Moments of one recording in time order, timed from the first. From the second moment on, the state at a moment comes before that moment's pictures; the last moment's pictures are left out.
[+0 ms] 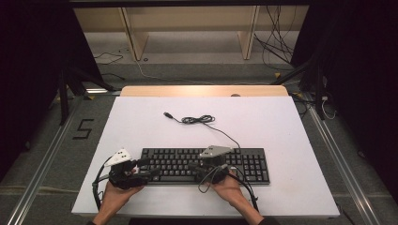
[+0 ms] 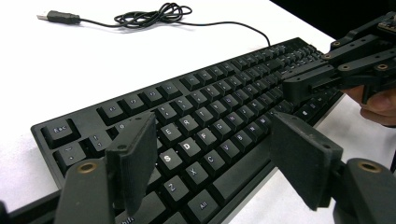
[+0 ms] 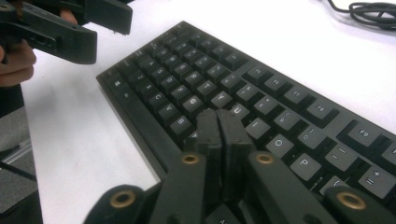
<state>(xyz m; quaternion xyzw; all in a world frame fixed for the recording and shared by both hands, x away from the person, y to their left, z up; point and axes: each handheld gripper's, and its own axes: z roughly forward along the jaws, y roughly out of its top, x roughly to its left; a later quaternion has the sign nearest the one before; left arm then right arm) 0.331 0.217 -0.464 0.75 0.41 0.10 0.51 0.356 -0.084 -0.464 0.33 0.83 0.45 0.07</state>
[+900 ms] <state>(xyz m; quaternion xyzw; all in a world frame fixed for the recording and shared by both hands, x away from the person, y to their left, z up) 0.330 0.216 -0.462 0.74 0.40 0.10 0.52 0.361 -0.067 -0.480 0.33 0.85 0.41 0.07</state>
